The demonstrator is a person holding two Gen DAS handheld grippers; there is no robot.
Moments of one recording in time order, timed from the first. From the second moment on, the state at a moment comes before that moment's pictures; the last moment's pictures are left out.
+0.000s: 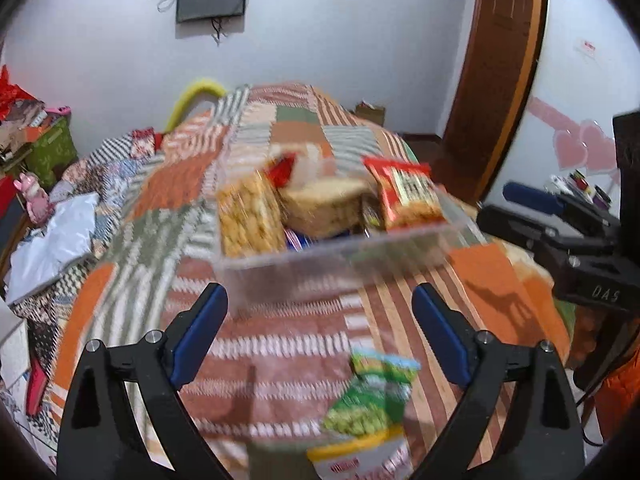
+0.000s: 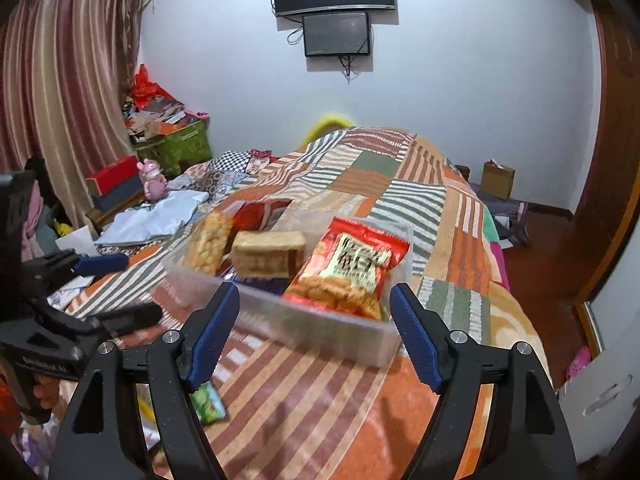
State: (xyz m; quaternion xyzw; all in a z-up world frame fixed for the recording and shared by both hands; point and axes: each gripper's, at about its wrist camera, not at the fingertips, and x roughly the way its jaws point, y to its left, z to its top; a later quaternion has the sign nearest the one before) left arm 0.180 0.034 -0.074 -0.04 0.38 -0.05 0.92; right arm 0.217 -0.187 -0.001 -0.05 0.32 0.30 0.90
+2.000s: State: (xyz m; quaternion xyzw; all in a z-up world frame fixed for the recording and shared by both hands) left arm 0.030 0.075 -0.101 -0.06 0.39 0.00 0.92; right arm 0.105 -0.114 -0.068 -0.03 0.41 0.37 0.83
